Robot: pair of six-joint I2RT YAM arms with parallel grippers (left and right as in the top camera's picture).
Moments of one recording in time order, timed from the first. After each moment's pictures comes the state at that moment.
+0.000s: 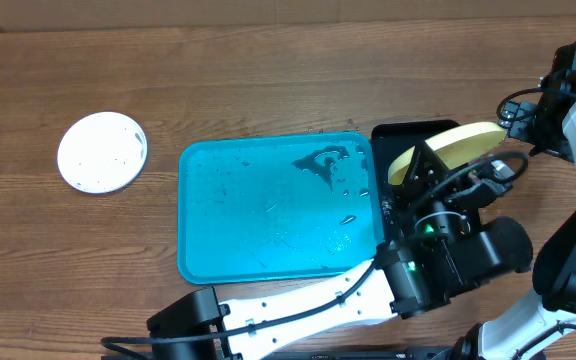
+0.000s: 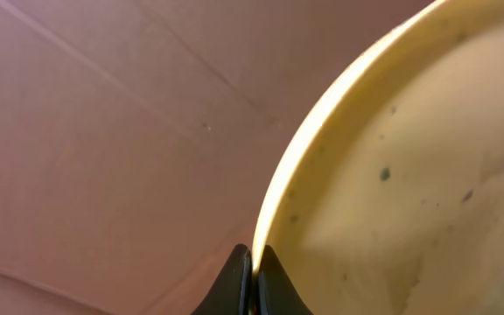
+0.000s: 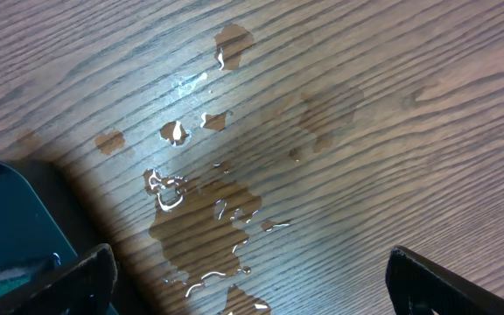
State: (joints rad) left arm -1.27 1.85 1.56 -0.17 -1.29 0.36; right arm -0.29 1.88 1.57 -0.99 0.14 0.12
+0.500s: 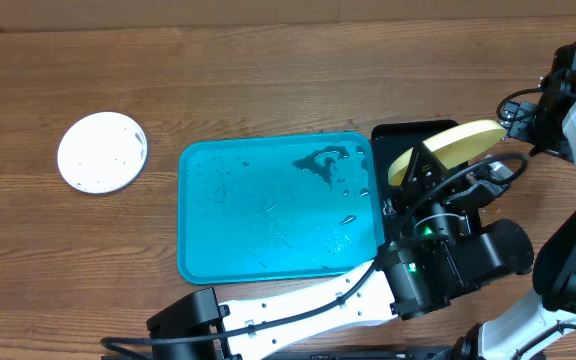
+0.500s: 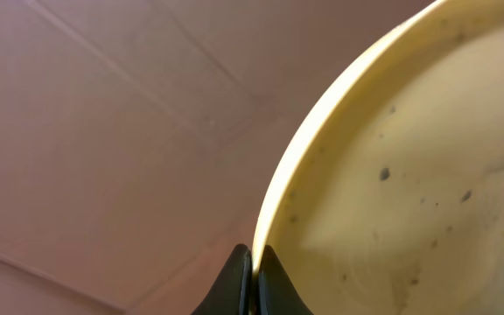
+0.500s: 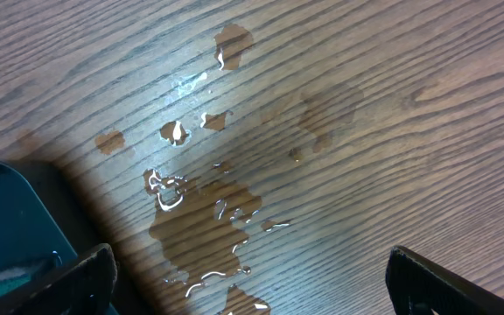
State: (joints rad) left arm -1.28 1.85 1.57 -0.20 -1.31 0.29; right arm -0.29 1.88 1.57 -0.99 0.14 0.12
